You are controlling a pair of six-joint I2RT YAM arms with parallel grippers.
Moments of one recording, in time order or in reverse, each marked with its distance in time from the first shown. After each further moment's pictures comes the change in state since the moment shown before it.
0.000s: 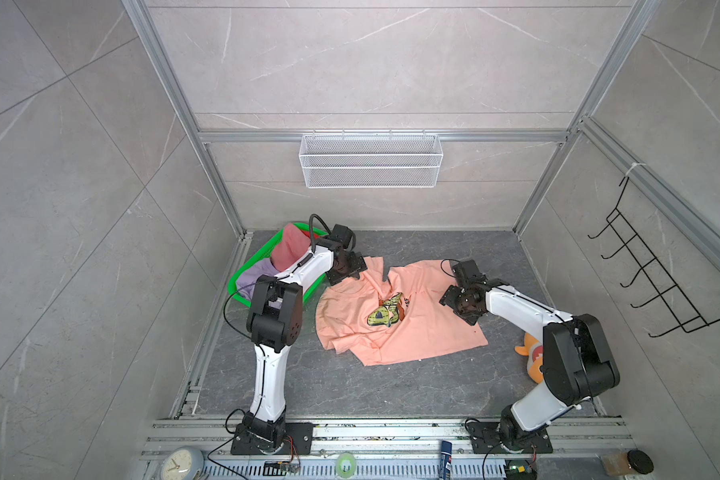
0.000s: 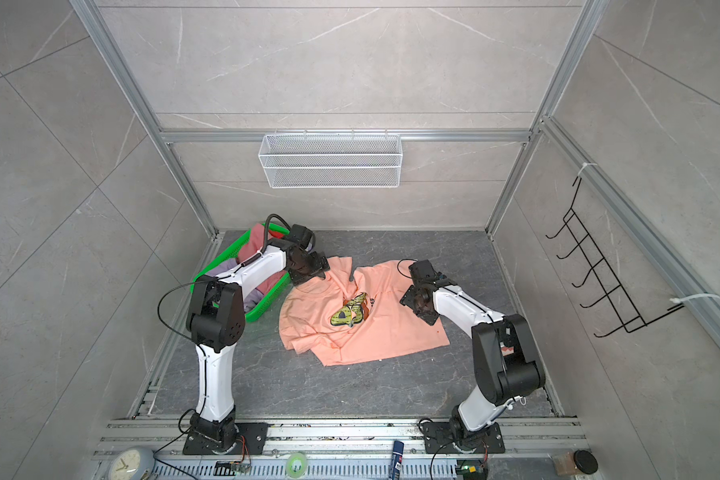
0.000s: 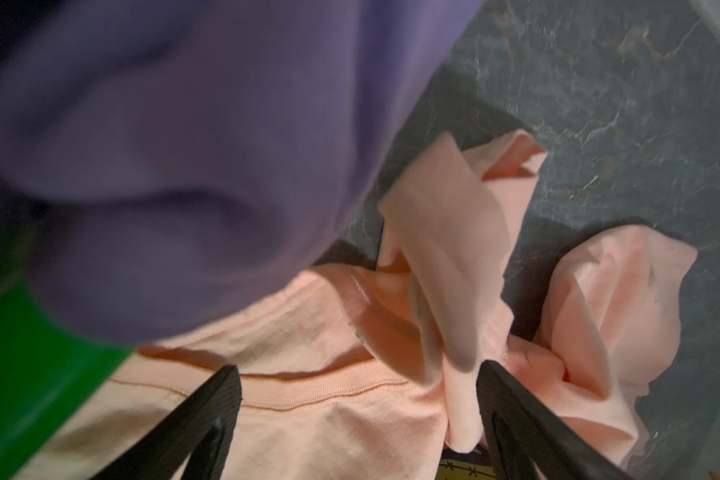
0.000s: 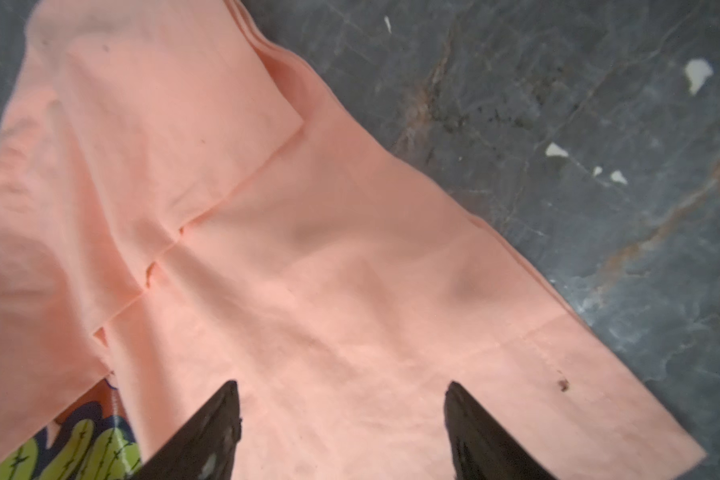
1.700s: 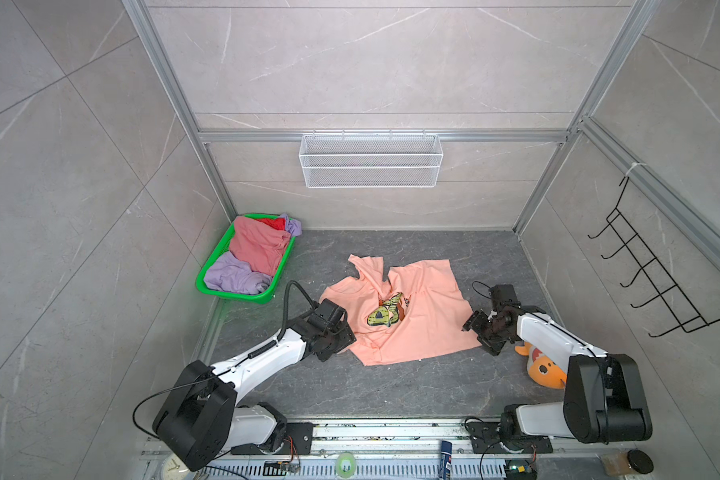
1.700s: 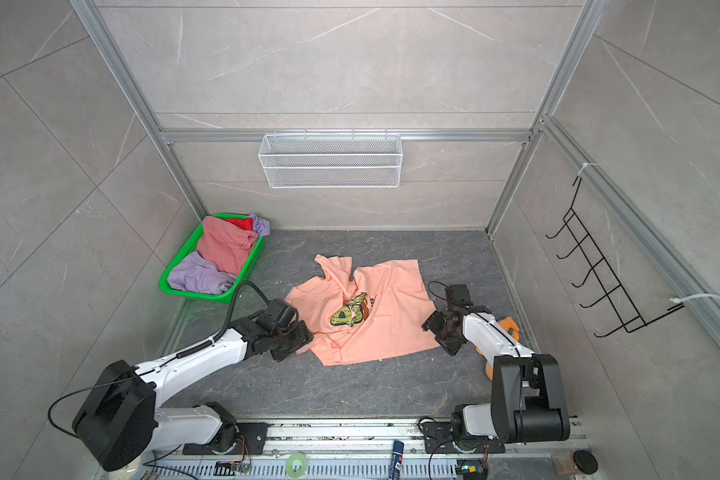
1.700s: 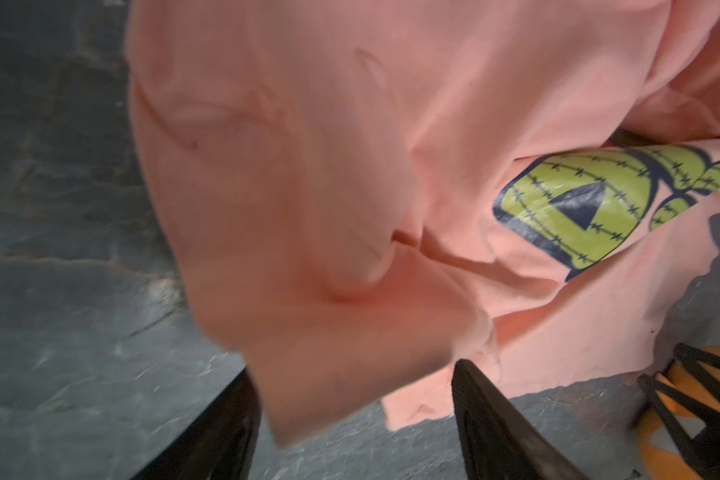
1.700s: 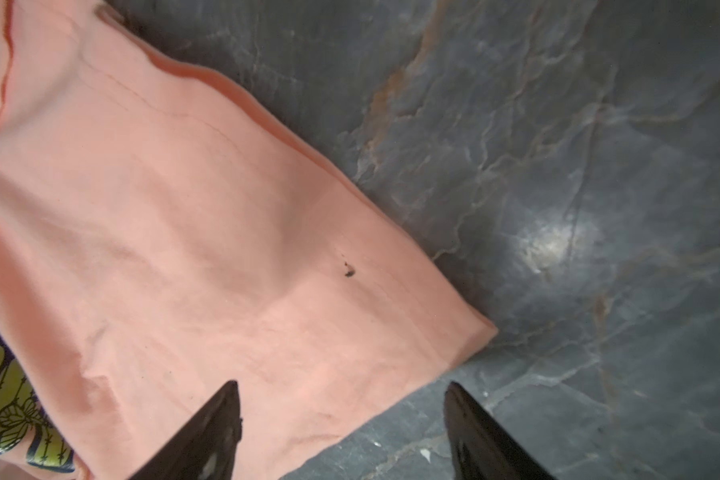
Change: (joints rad) left arm -0.262 -0.816 -1.067 0.268 -0.051 -0.362; right arm -0.245 -0.245 -0.298 -0.049 -0.262 -0.114
